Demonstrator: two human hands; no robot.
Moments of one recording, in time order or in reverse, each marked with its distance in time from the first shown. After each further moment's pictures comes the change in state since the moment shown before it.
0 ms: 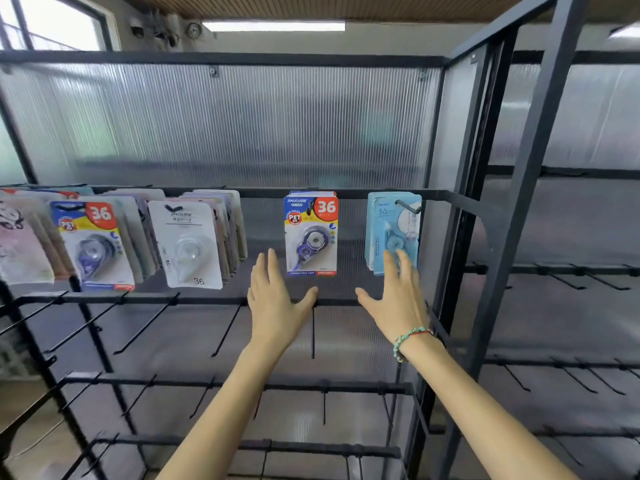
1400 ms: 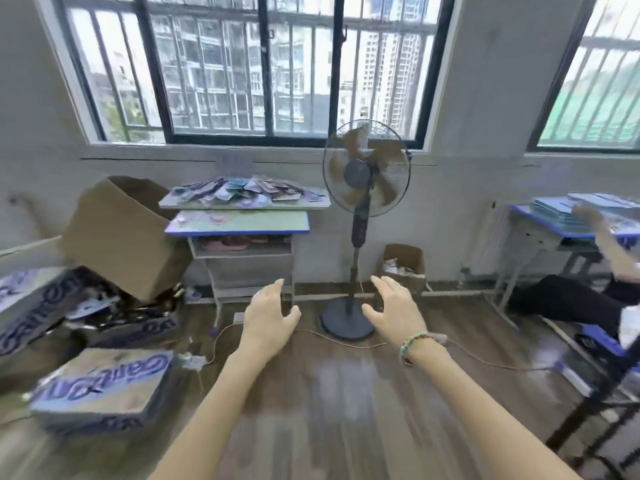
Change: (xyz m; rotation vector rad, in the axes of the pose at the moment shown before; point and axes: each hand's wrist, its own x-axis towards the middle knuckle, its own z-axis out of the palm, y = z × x) left_hand -0.456 -0.382 -0.705 0.631 0.628 -1.051; right_hand -0.497 -0.746 0.193 0.551 -0.900 -1.210
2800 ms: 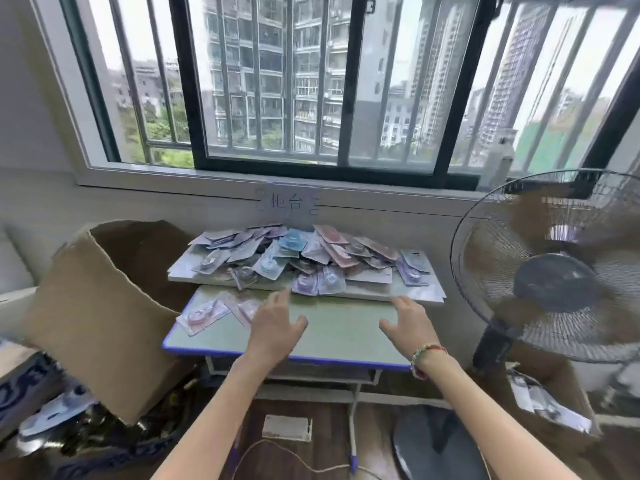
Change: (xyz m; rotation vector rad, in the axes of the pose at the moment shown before) left_hand 0.645 -0.277 -0.016 0.054 0.004 -0.113; right_hand 0.674 -0.143 0.251 -0.039 -0.120 -0.015
